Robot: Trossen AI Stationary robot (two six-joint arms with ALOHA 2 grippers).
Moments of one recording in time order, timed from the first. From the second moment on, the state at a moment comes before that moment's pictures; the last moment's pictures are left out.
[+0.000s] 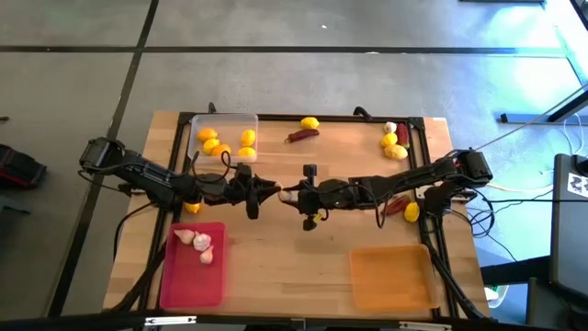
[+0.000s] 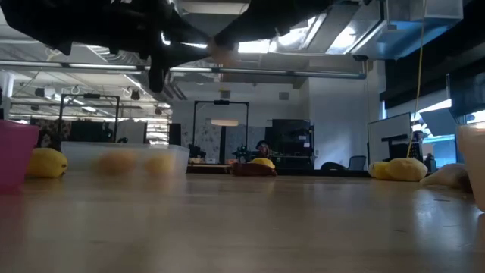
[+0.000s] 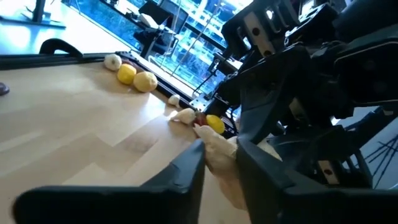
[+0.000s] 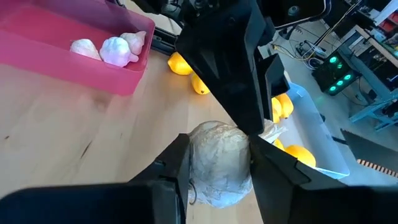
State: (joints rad) left arm -0.14 1.30 0.43 0.80 -0.39 -0.58; right arm 0.19 1.66 1.16 0.11 0.30 -0.33
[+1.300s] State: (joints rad) left arm -0.46 1.30 0.66 0.33 -0.41 -0.36; right arm 0.24 1.53 1.16 -0.43 0.33 0.02
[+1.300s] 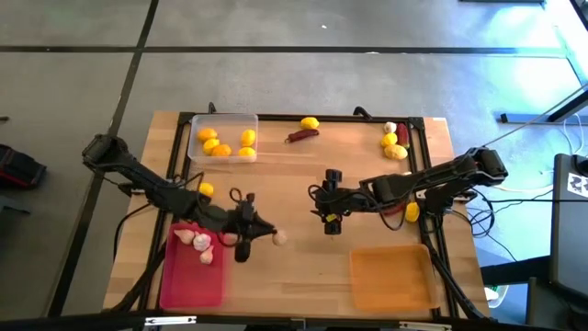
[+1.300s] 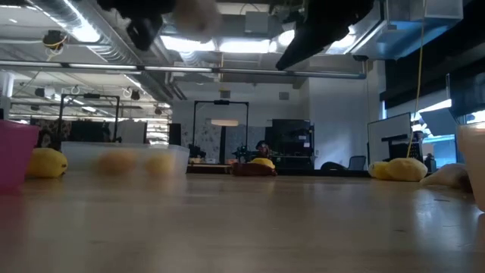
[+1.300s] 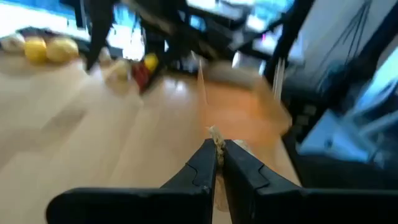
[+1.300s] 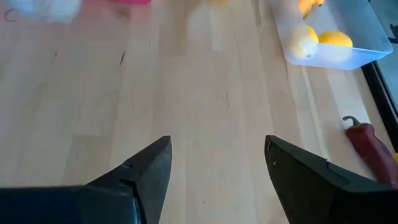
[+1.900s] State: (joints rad) left arm -0.78 1.30 0.97 -0.63 -0.47 -0.96; right arm 0.24 1.53 1.16 -0.42 0.33 0.02
